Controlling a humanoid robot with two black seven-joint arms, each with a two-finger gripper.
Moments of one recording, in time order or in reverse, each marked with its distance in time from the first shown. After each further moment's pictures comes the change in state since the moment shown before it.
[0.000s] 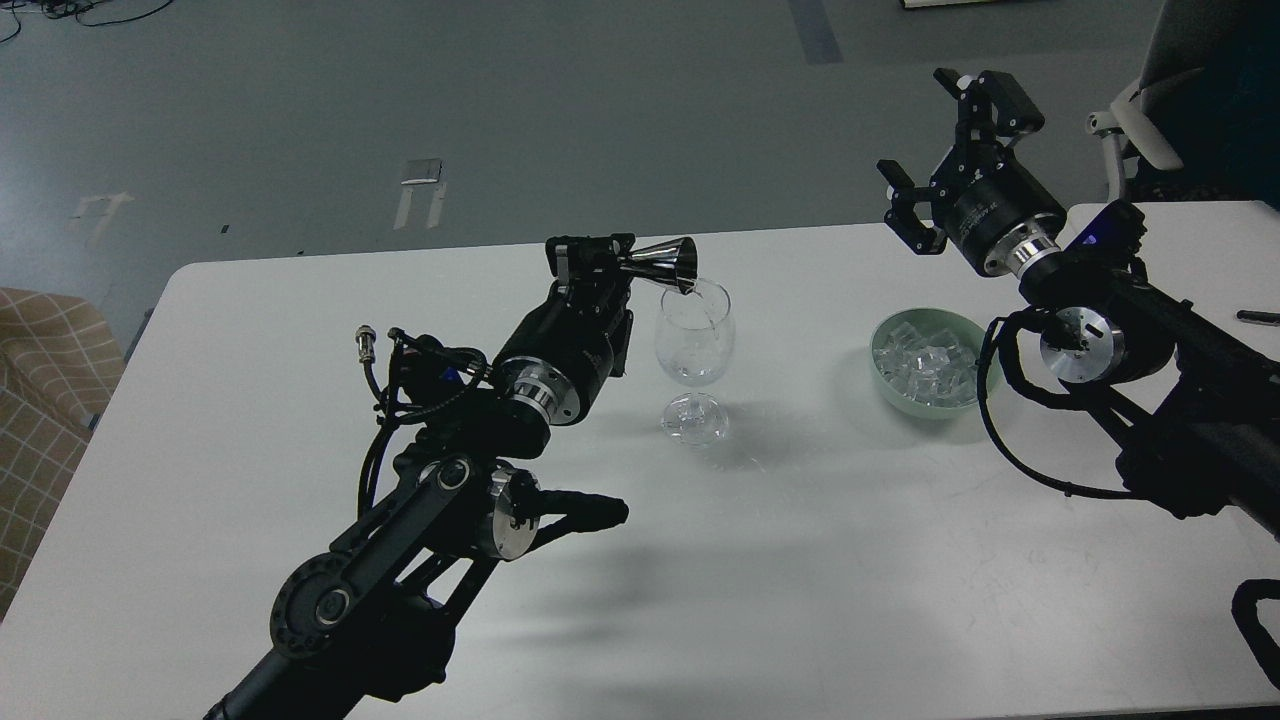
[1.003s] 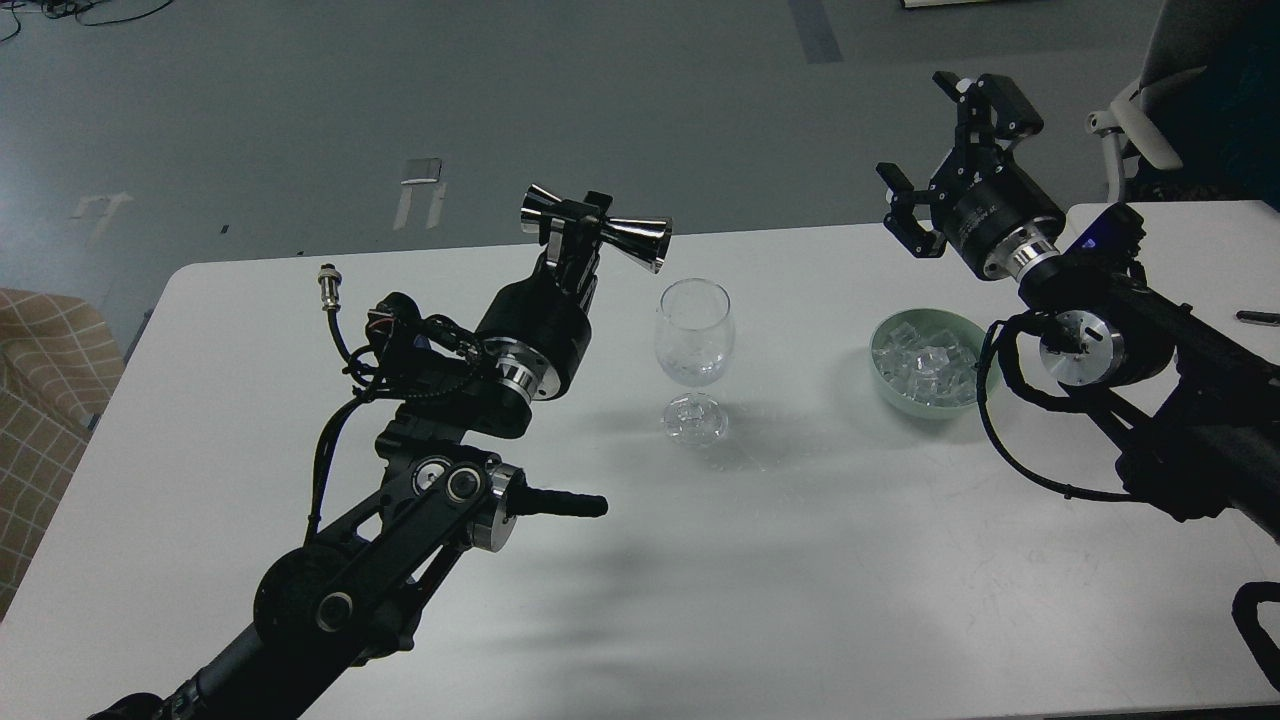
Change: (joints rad) left arm -0.054 0.052 -0.036 -0.030 0.076 0.009 0.045; right arm -0.003 0.000 0.001 0.002 0.000 0.000 0.000
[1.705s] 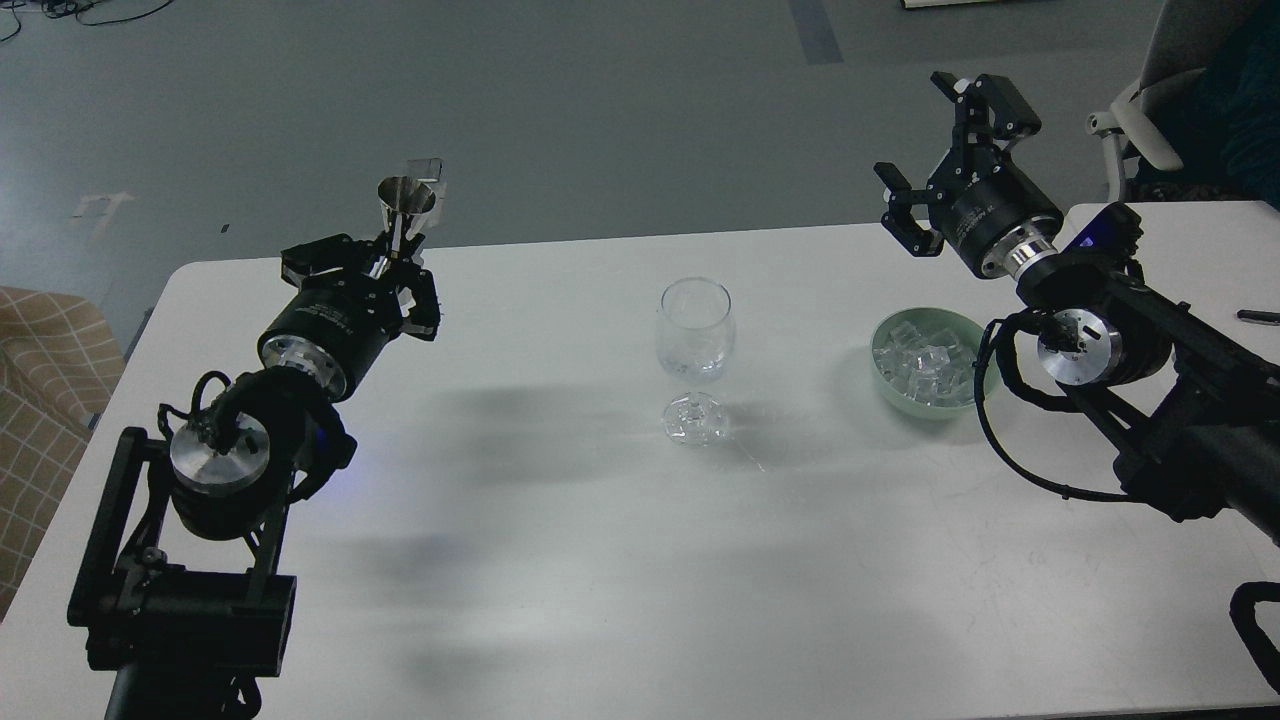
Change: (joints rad) left arm 0.217 -0.006 -0.633 0.200 -0.904 -0.281 -0.003; right arm 0.002 0.004 0.000 0.001 0.000 0.000 0.000
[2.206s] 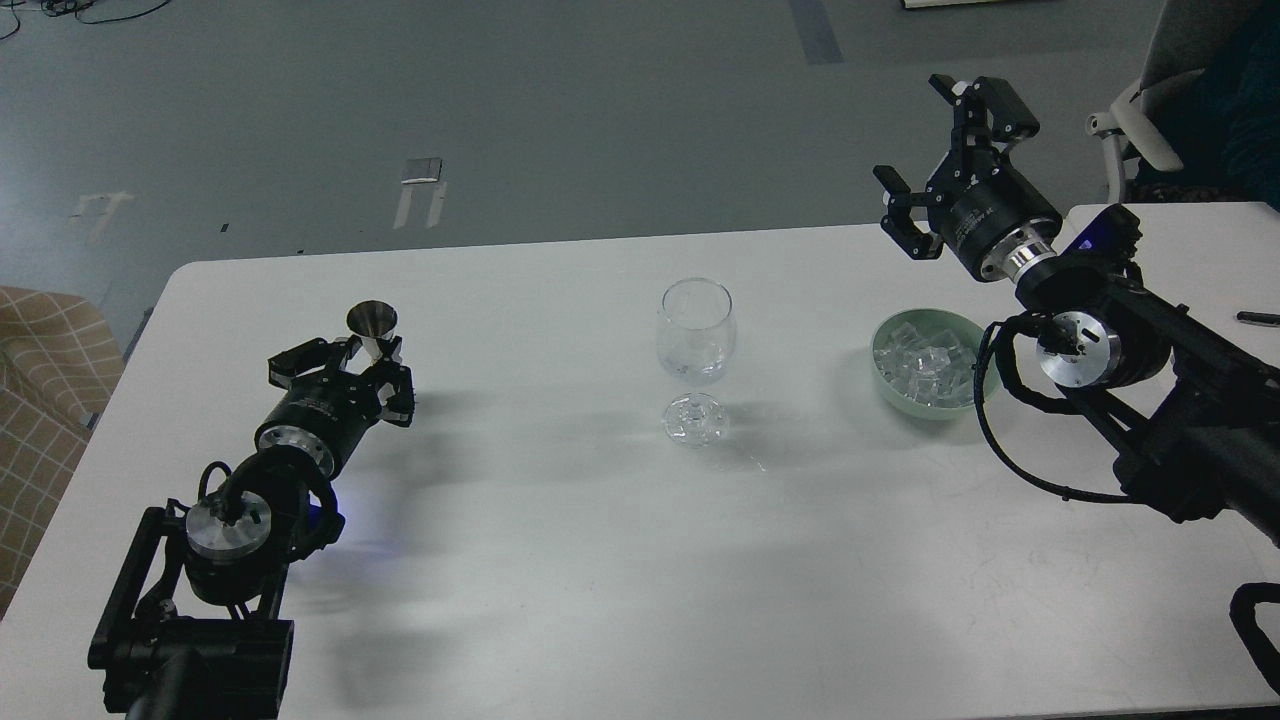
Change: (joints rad) left arm 0.013 -0.005 -0.061 0.263 -0.008 -0.152 -0.025; right arm -0.004 0.000 -0.002 0.000 -0.004 -0.001 -0.002
